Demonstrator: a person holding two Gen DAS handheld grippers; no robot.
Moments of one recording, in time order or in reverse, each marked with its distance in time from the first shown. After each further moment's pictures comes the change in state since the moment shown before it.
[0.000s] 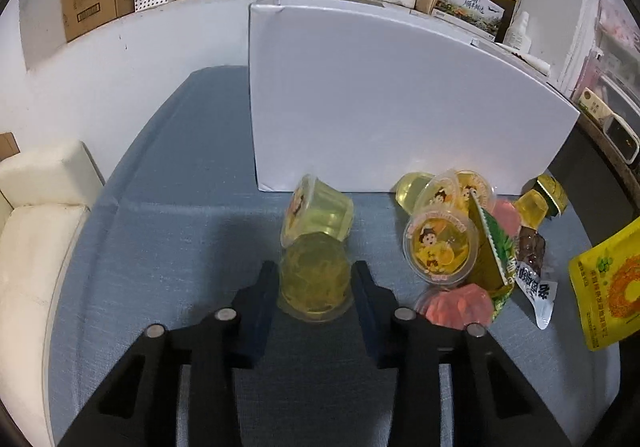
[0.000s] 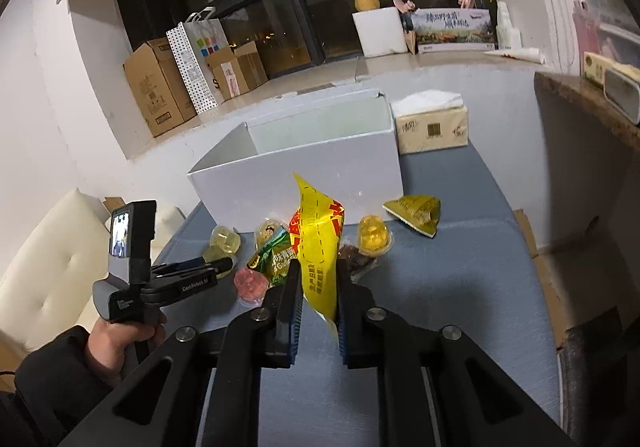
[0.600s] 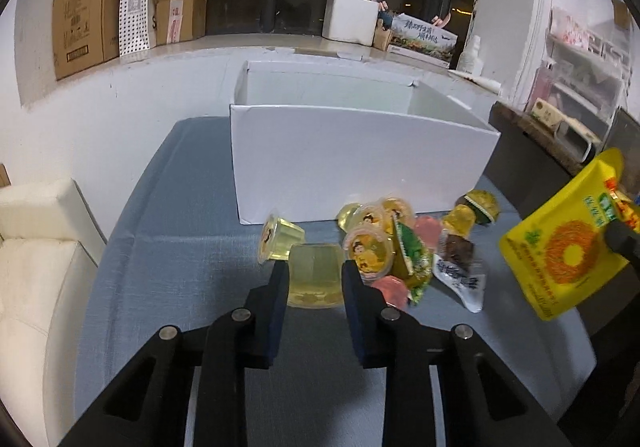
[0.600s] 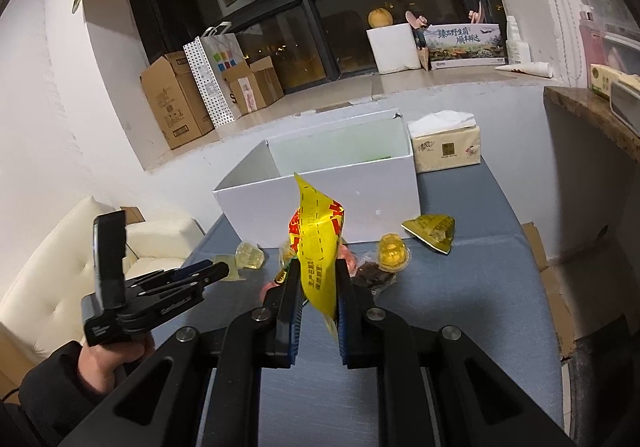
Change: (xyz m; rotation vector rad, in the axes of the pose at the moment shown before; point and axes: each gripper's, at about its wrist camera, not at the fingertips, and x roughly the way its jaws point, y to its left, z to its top) left arm -0.080 -0.009 -0.011 0.051 -0.130 -0.105; right arm -0.019 0.015 0.010 -0.009 -0.053 0.053
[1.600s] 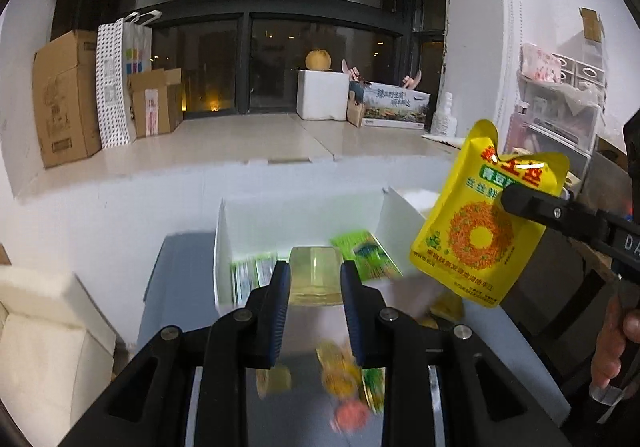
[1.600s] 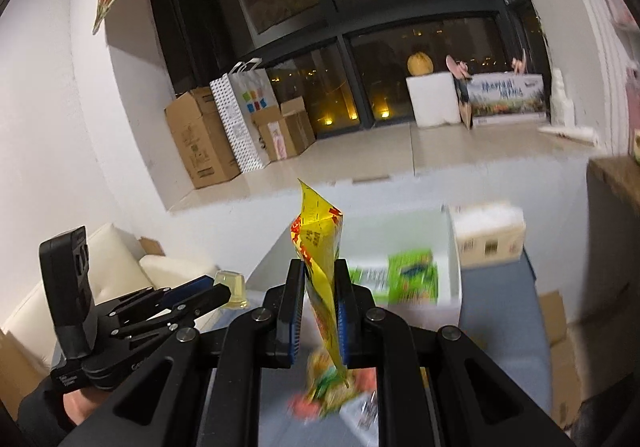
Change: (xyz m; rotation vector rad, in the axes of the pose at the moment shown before) left arm -0.030 -0.027 0.129 0.114 -0.192 -0.019; right arm 0.044 0.019 0.132 -0.082 -0.106 0.083
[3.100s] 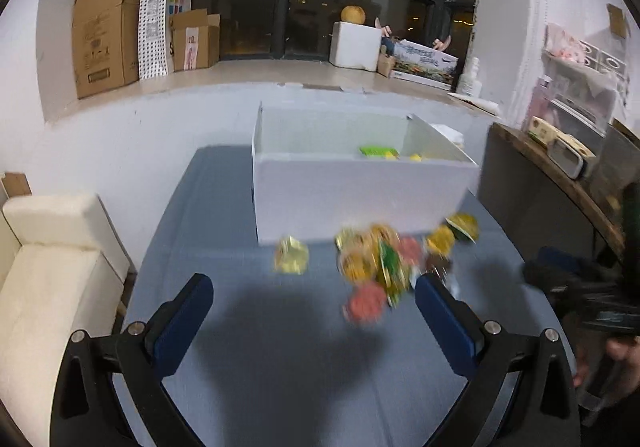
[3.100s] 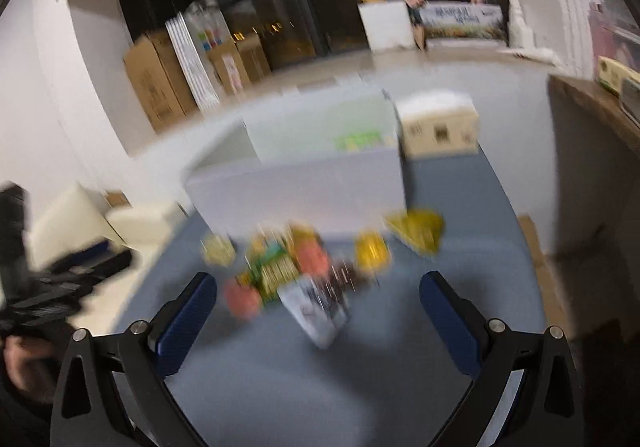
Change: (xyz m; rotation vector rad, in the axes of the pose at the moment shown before) left arm -0.055 0.004 -0.118 -0.108 0.139 0.068; right arm -0.015 -0.035 -0.145 0.066 0.262 -0.152
